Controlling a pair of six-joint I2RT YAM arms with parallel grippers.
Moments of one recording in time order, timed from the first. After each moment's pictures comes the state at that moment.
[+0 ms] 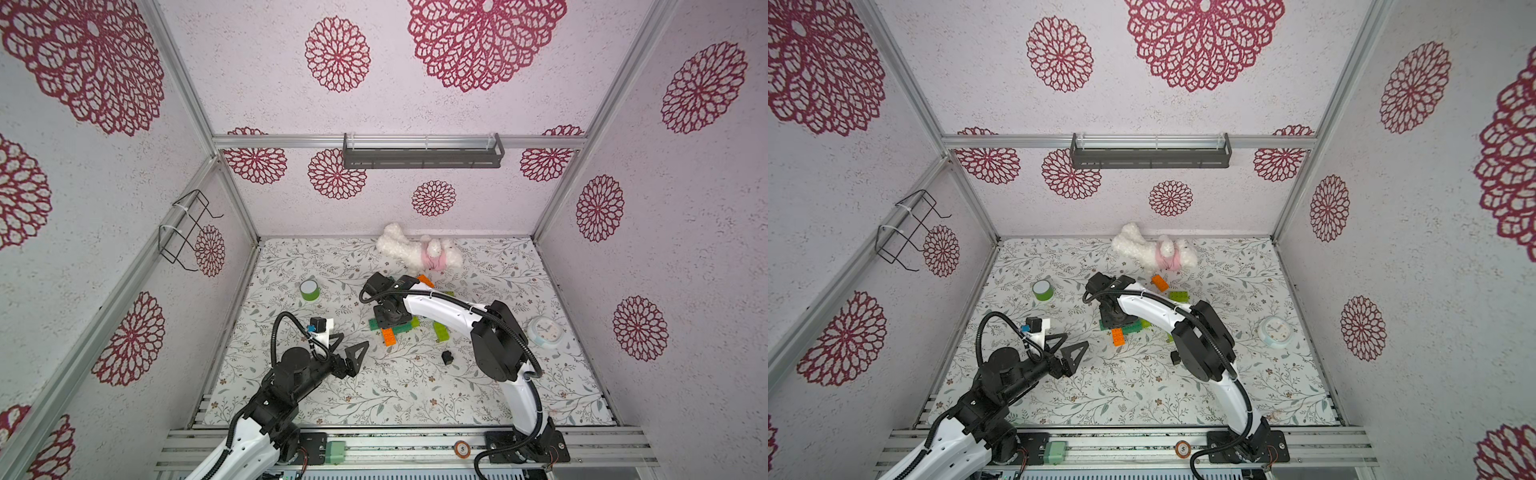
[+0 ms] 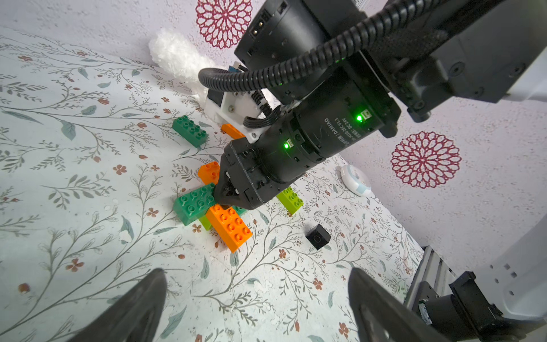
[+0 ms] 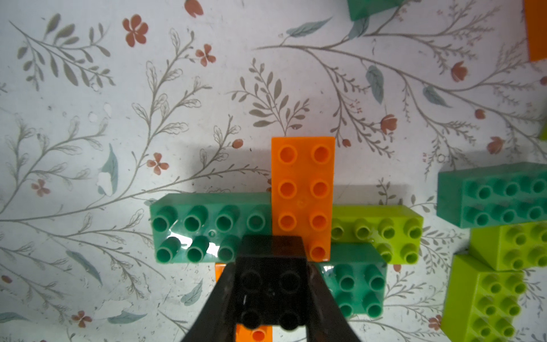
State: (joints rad) left arm -0.57 0.50 0.23 0.02 0.15 -0.47; right arm 0.90 2.16 1.82 -0.97 0.16 0.59
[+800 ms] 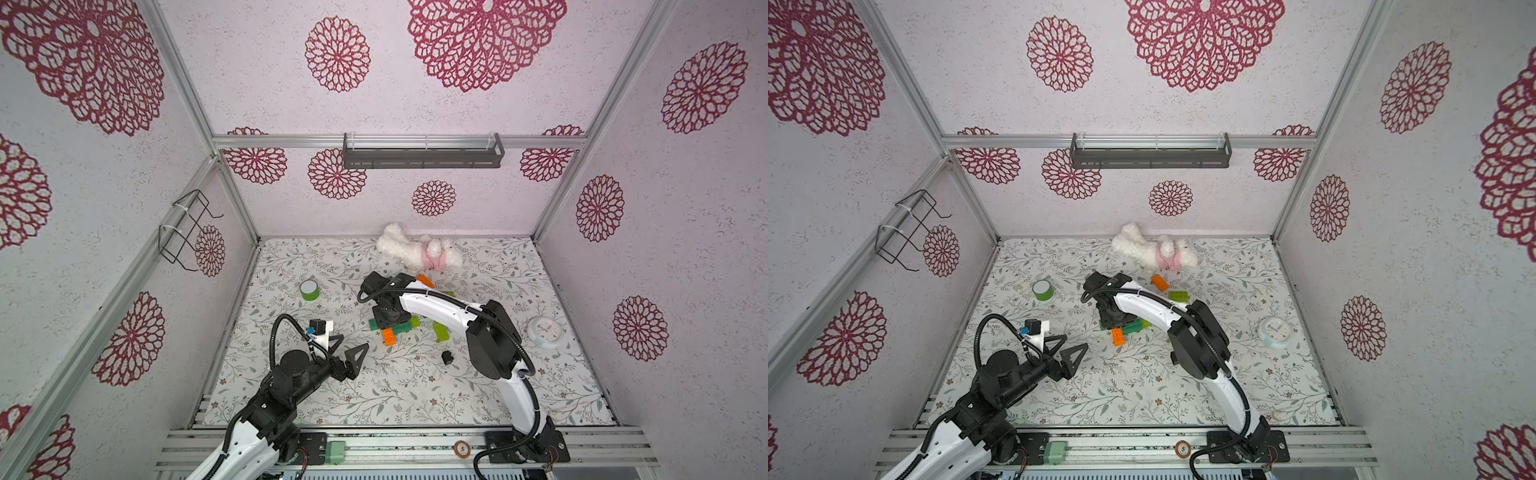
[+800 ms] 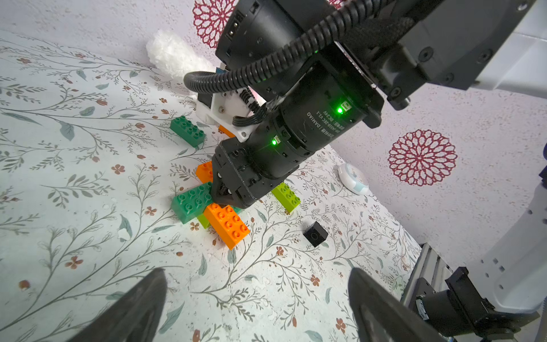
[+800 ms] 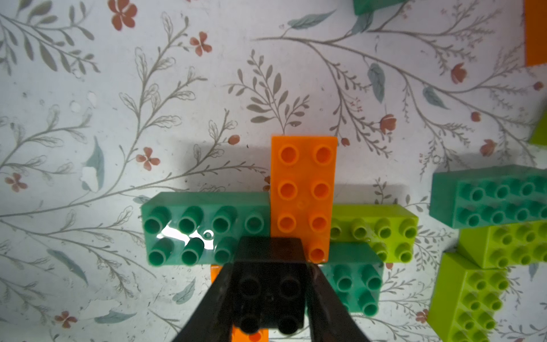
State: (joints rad) left arm -0.59 0.46 0.23 -0.02 0.12 -0.47; right arm 0.90 2.21 1.91 -1.05 0.18 0.56
